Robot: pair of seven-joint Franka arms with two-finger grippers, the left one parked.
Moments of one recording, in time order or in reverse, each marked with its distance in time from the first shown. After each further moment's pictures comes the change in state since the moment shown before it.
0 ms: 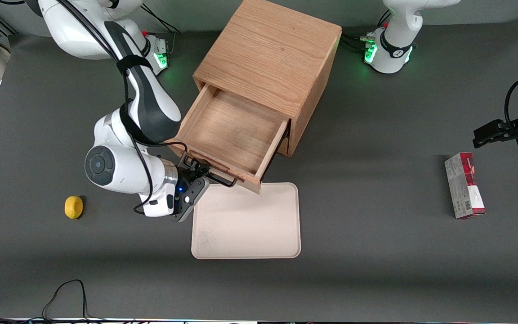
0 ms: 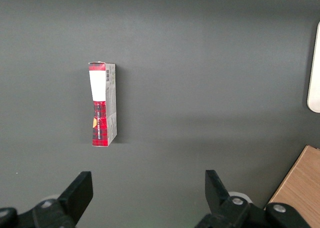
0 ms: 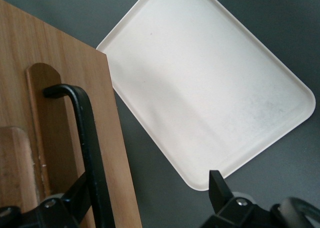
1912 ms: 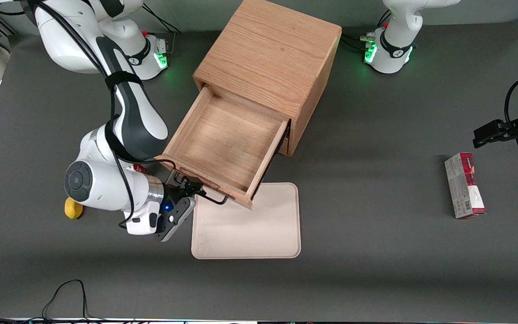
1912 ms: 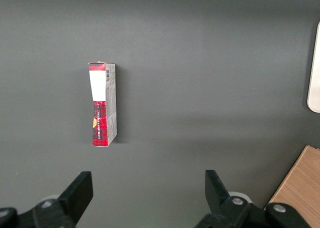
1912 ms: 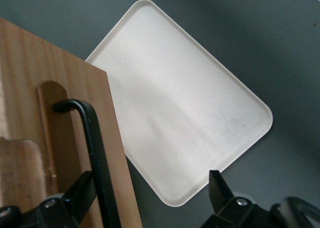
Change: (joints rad) arm -0.056 0.079 0.002 0.130 0.015 0.019 -0.001
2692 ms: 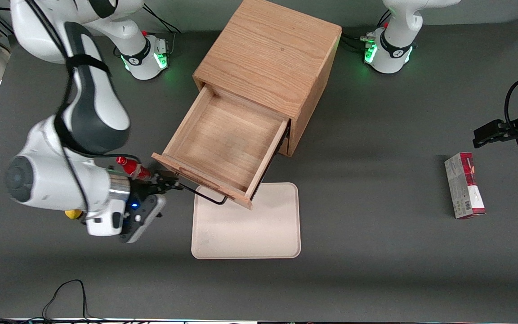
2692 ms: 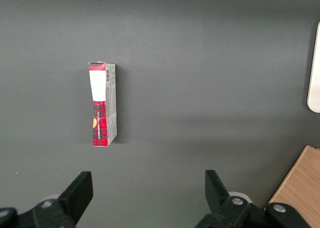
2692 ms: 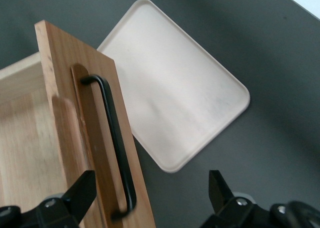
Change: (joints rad) arm -0.096 -0.050 -0.010 0.135 -0.030 -0.264 -0.004
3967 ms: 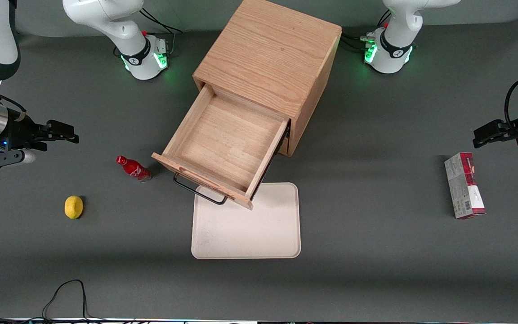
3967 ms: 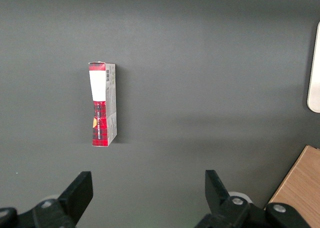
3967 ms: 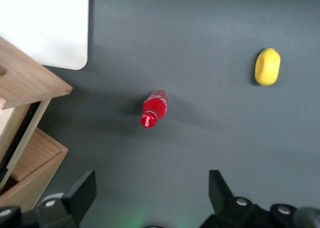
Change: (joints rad) arm -0.010 -0.523 -0.237 -0.556 -0.266 -0.074 0.421
